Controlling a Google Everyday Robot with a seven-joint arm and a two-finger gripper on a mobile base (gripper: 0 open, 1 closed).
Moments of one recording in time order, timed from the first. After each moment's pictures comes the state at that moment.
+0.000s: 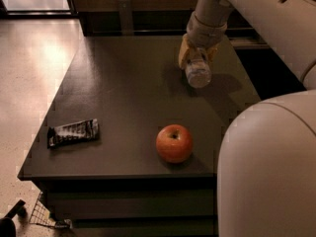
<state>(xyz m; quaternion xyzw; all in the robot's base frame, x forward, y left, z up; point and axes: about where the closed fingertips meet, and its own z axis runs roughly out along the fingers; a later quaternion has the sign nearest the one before) 0.684 -0.120 0.864 -0.06 0.99 0.07 0.10</state>
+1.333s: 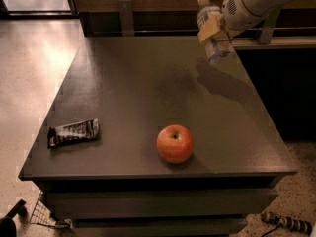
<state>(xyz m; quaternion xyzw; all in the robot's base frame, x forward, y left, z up) 0.687 -0.165 0.944 -0.17 0.93 0.13 0.30</state>
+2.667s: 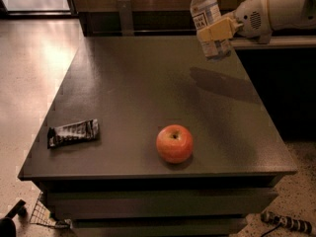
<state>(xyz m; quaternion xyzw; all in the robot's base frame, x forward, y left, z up) 0.671 -0.149 0.969 -0.39 0.77 0.26 0.44</state>
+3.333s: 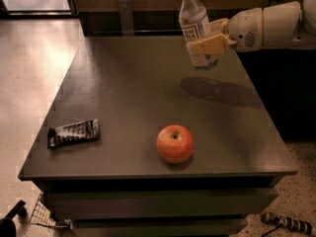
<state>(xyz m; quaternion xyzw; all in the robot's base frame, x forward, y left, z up) 0.641 -0.115 0.960 -0.48 0.66 0.31 0.49</state>
